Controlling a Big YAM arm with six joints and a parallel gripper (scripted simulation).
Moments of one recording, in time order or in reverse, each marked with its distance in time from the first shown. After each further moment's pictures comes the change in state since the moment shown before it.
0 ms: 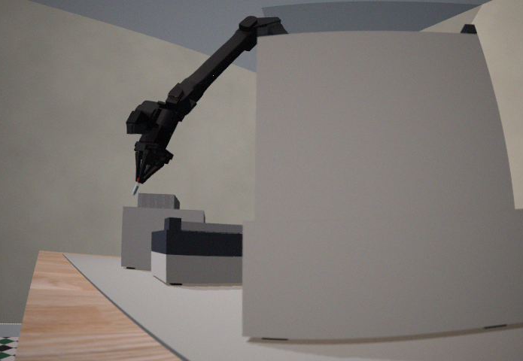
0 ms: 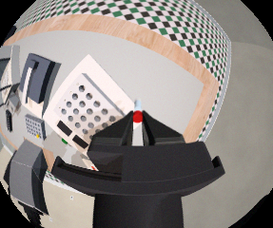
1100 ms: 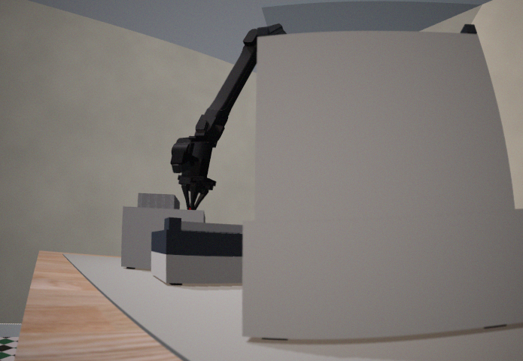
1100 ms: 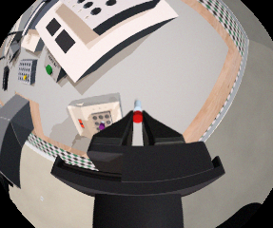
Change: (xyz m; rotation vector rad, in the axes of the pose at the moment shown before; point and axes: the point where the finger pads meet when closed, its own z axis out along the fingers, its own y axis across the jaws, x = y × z) arm 0.198 0.022 0.001 -0.129 0.164 -0.054
